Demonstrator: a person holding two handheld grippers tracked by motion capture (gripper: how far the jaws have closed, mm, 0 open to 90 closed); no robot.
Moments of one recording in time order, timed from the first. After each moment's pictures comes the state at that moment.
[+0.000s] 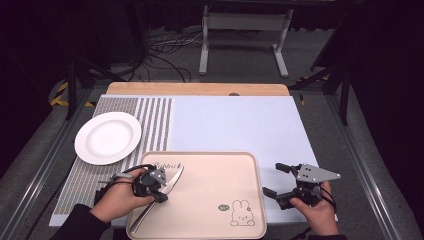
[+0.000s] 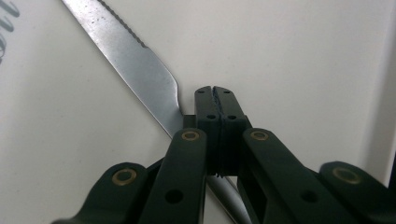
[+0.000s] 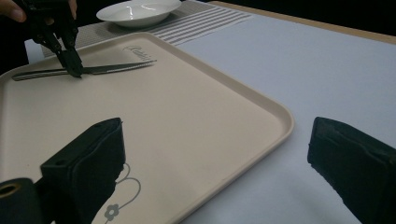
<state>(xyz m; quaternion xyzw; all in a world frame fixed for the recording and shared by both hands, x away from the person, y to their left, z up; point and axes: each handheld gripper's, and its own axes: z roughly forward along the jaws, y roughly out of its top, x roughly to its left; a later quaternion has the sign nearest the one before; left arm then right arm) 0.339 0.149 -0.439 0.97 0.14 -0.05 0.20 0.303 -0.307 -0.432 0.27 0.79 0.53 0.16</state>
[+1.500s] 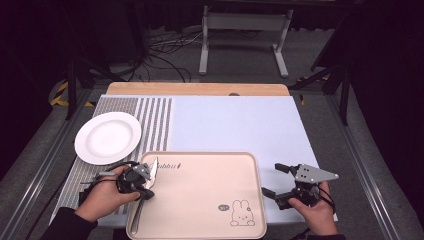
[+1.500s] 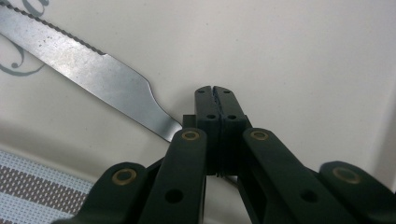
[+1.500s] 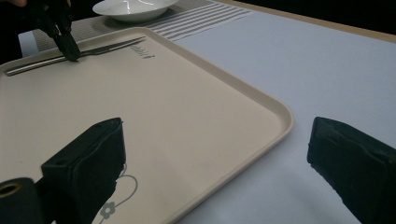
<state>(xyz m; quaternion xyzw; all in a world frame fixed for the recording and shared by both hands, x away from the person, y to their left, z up) 0.344 0.189 -0.440 0.96 0.21 -0.05 0.20 0.304 -0.304 -0.434 0.27 0.79 0.52 0.16</state>
